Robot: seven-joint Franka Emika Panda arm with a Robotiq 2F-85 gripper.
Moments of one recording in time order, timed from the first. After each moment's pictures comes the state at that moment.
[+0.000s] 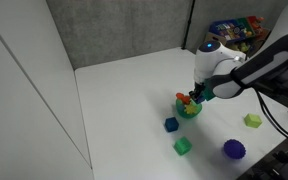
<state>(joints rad) 0.37 0.62 -0.28 -2.03 -0.39 2.62 0.59</state>
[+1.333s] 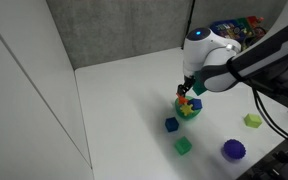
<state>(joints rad) 0.44 0.56 -0.24 -1.96 -0.40 2.50 0.61</state>
